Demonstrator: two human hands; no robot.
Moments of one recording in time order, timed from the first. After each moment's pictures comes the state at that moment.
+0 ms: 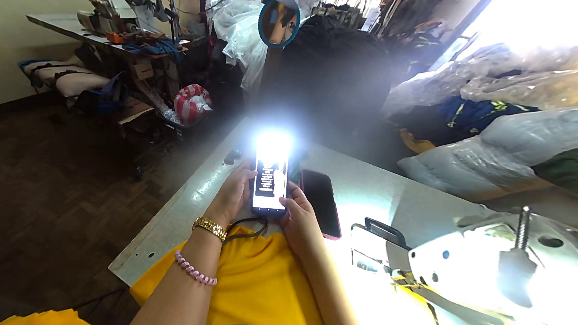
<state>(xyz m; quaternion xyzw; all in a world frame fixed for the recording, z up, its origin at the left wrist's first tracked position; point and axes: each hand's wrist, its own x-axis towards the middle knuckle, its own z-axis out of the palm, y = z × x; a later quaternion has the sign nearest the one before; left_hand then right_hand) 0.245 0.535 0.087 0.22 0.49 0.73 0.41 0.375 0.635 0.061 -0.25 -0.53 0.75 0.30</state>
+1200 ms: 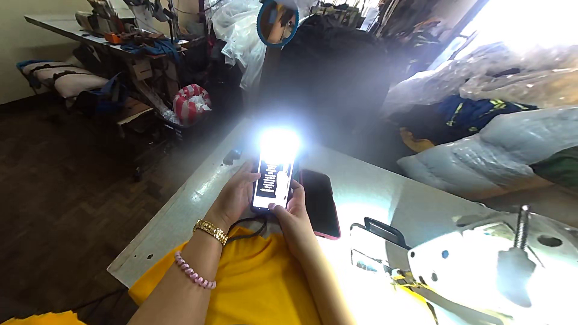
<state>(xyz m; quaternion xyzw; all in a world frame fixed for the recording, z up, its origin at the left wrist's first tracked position) 0.248 0.535 0.082 0.29 0.42 0.75 0.42 0.375 0.633 0.058 -0.23 -0.63 0.68 0.29</state>
